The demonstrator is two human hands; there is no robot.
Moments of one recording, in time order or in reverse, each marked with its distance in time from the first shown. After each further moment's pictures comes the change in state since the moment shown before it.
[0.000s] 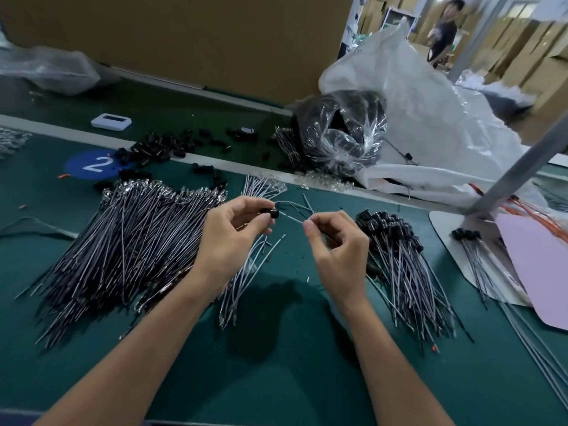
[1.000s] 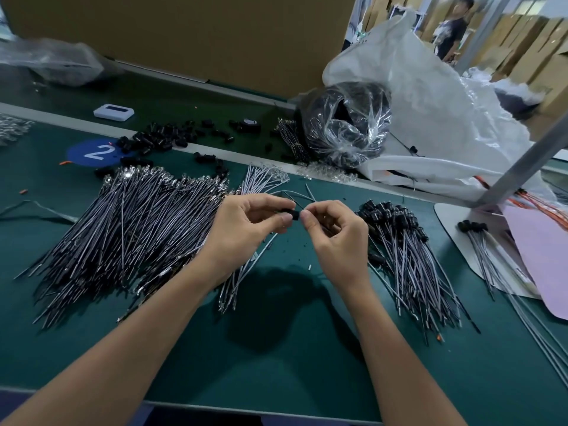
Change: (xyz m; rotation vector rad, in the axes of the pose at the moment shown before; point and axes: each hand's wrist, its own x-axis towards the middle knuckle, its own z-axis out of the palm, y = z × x) left_hand -0.004 -0.002 0.009 0.014 -0.160 0.049; right_hand -0.002 -0.001 0.000 0.025 -0.081 0.041
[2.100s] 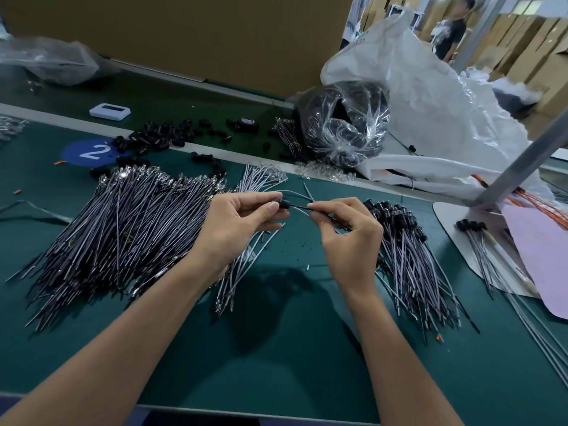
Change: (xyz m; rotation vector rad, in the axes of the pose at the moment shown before) left_hand 0.005 -0.003 -0.002 -0.196 0.072 -0.118; right_hand 0.002 0.003 -0.008 -0.198 0.139 -0.120
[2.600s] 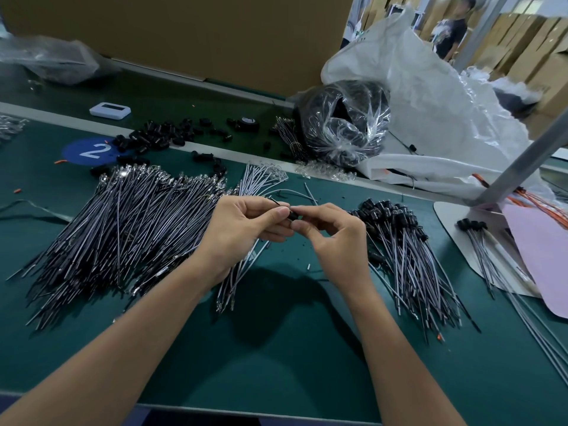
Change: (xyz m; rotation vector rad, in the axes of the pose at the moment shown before) left_hand -0.006 0.002 0.003 0.090 -0.073 -0.020; right_hand -0.002 -0.005 0.004 0.163 -0.238 0.069
